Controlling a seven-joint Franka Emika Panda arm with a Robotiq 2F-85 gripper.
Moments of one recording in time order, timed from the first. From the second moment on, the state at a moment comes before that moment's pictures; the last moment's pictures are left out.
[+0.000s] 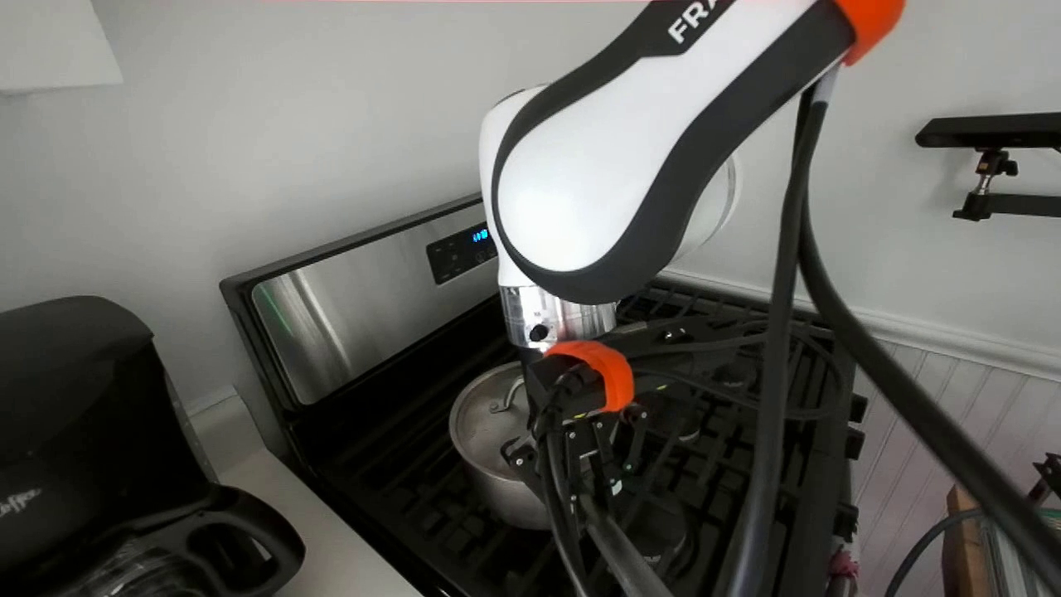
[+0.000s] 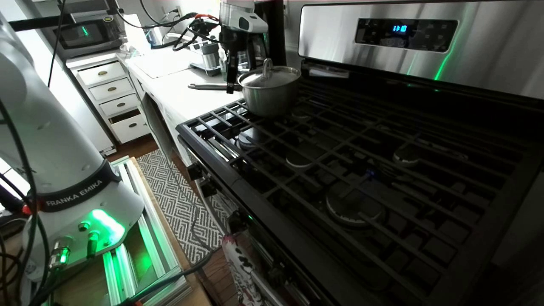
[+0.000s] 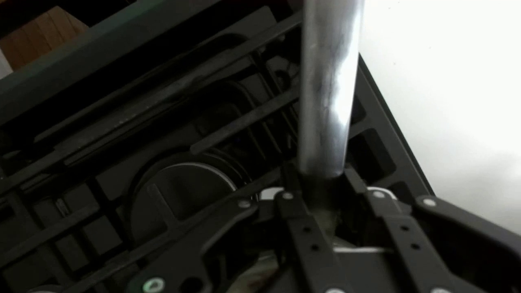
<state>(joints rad) 0.07 0.04 0.11 -2.36 0.22 2.17 0.58</state>
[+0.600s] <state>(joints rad) 0.07 0.07 0.11 -2.32 0.22 2.16 0.56</state>
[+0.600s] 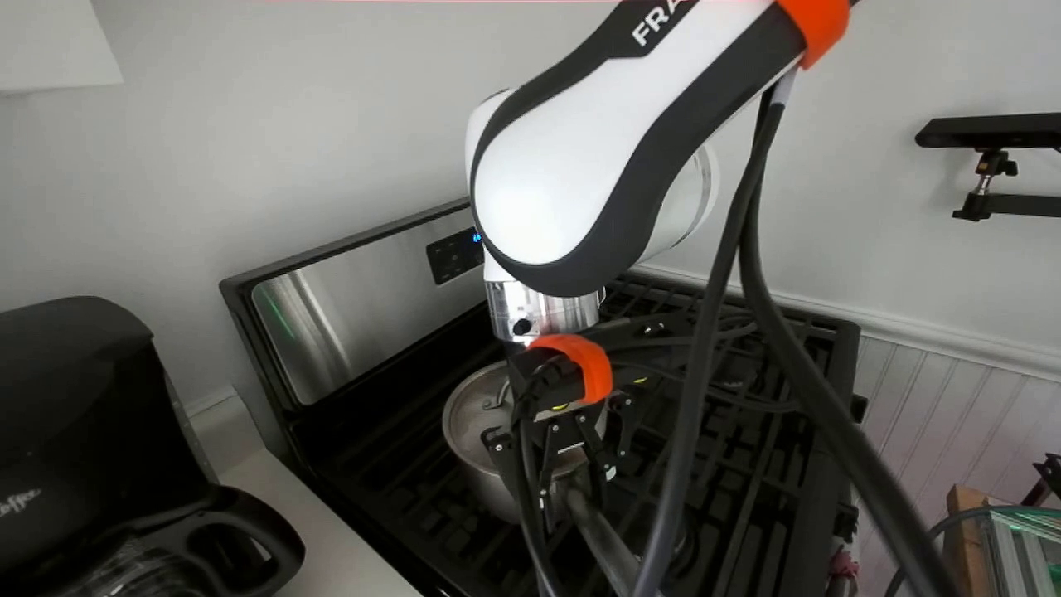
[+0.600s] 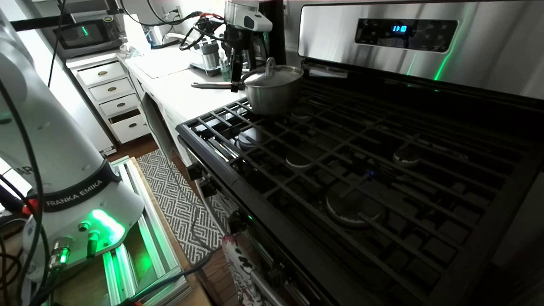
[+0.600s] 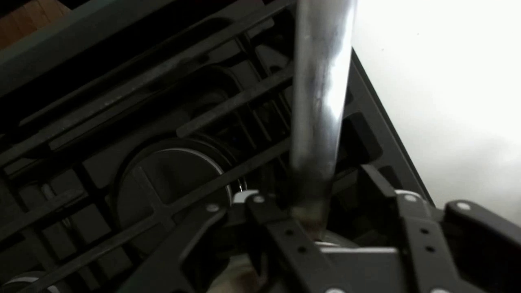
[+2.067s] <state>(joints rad) 0.03 -0.36 0.15 -2.35 -0.18 2.05 0.75</state>
